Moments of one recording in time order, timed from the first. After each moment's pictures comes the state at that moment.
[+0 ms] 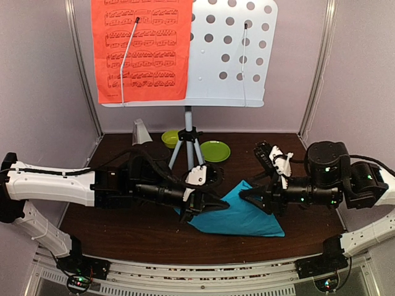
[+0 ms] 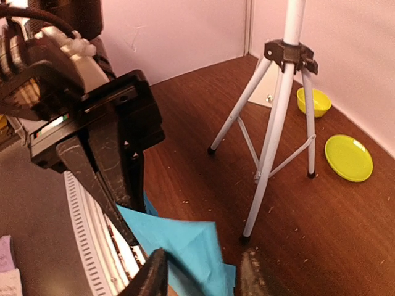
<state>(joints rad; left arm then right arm) -1.24 1.42 1.06 0.08 0.36 0.23 1.31 0.91 0.99 -0.48 0.22 0.17</state>
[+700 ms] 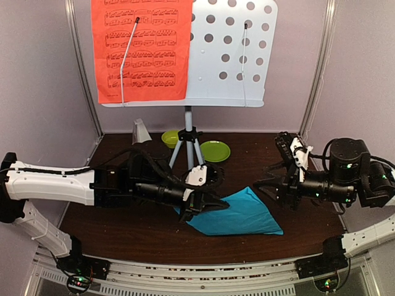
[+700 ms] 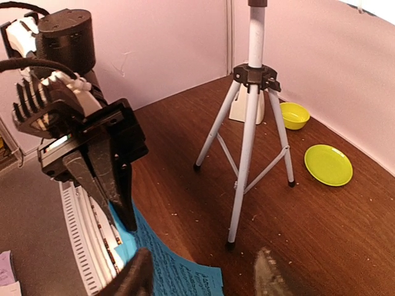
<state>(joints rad) -1.24 1.42 1.07 0.05 0.36 0.24 1.31 0.82 0.99 -0.51 0.32 0.16</state>
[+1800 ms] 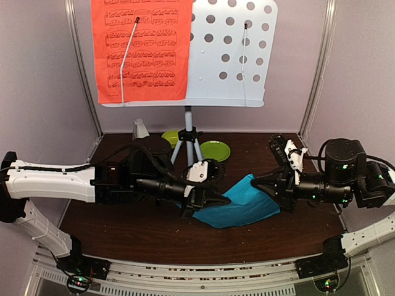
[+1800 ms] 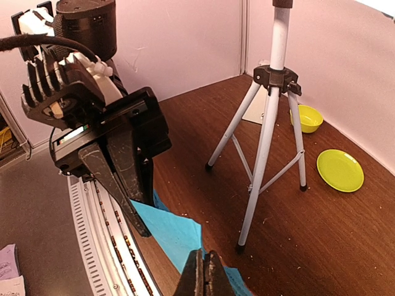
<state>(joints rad) -1.23 1.43 1.11 0.04 0.38 0.28 1.32 0.85 1.00 -0.48 0.27 0.15</state>
